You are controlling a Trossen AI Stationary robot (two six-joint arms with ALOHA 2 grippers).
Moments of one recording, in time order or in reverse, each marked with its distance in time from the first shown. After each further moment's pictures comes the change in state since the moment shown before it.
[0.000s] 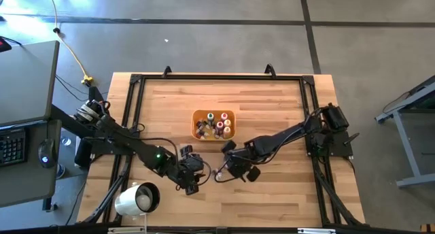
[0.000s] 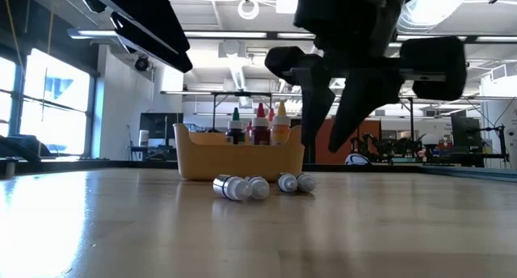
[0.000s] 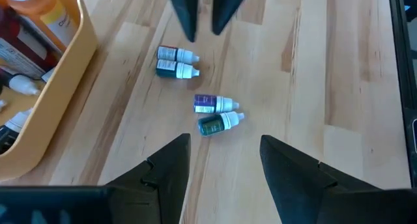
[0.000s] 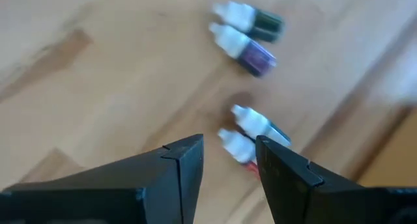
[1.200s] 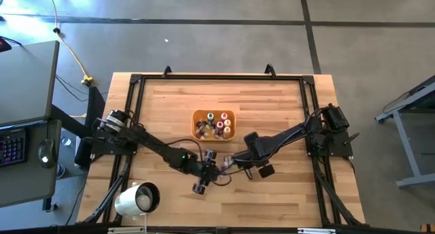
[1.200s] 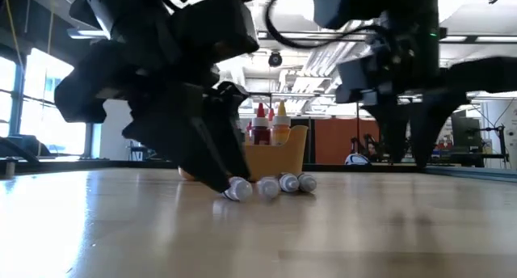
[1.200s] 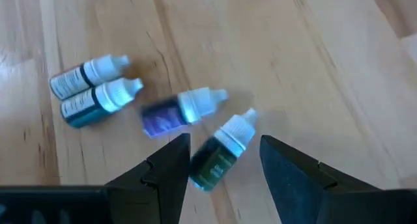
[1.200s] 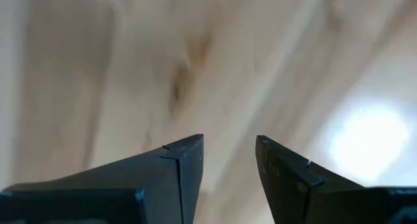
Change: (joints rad) left arm 0.144 0.317 -0.001 0.311 0.264 0.655; right arm 0.011 0.000 0.001 -0.512 0.097 0.431
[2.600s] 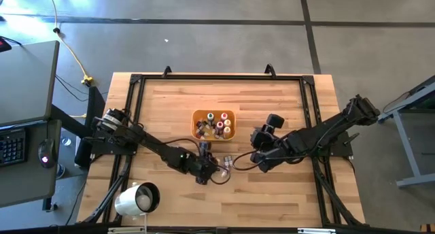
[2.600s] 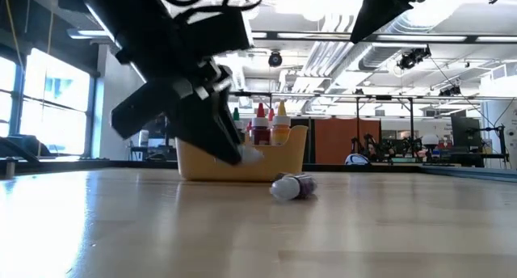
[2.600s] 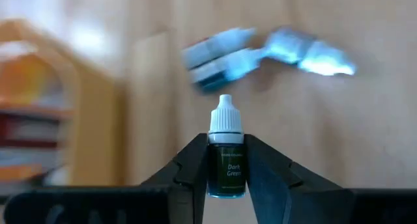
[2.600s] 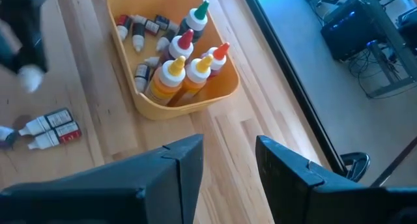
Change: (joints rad) left arm 0.000 -0.030 0.001 -0.095 -0.332 -0.045; right arm 0.151 -0.375 -0.001 0.016 0.727 0.650
